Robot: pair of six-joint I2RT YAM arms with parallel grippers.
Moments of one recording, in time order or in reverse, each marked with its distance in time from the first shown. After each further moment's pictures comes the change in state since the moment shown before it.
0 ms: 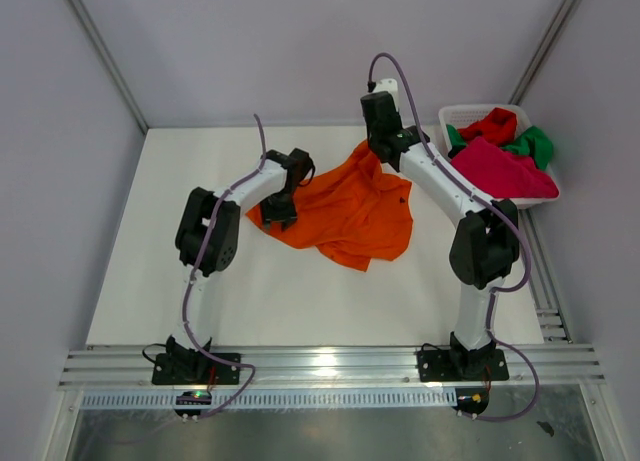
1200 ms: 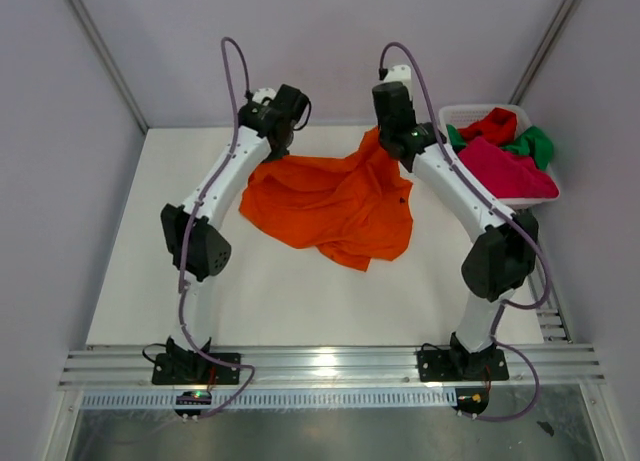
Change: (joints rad) left arm 0.000 -0.042 0.524 -0.134 -0.305 0.036; right arm 0.000 -0.091 -0.006 -0.008 0.074 -0.061
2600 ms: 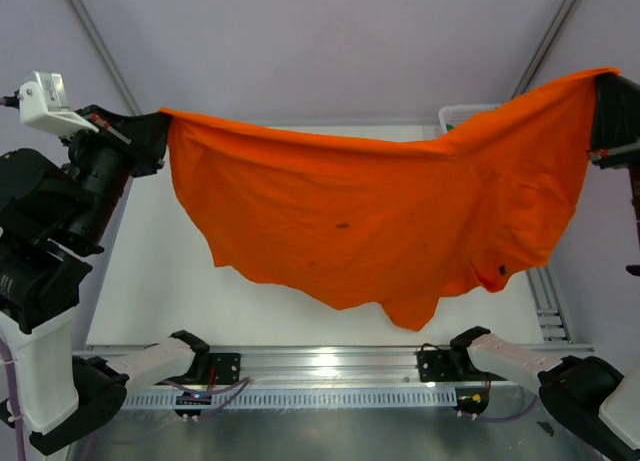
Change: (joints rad) left arm -0.001 -1.072 -0.249 0.431 0.325 0.221; right arm 0.000 -0.785 0.488 -0.254 -0.264 0.063
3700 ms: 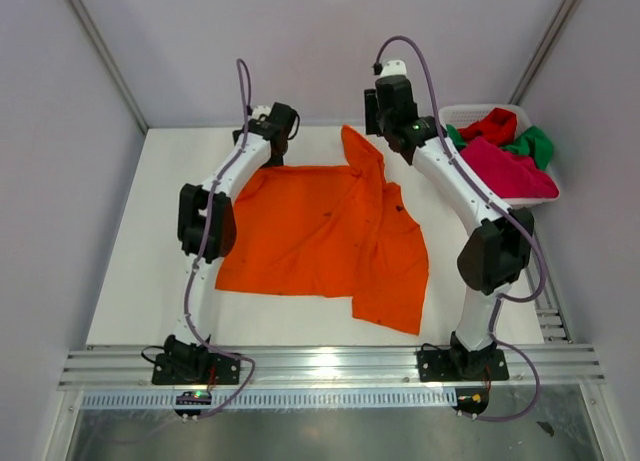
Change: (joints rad) left arm 0.118 1.256 0.137 -0.116 -0.402 -0.034; right arm -0.028 0.803 -0.407 0.248 0.007 -0.032
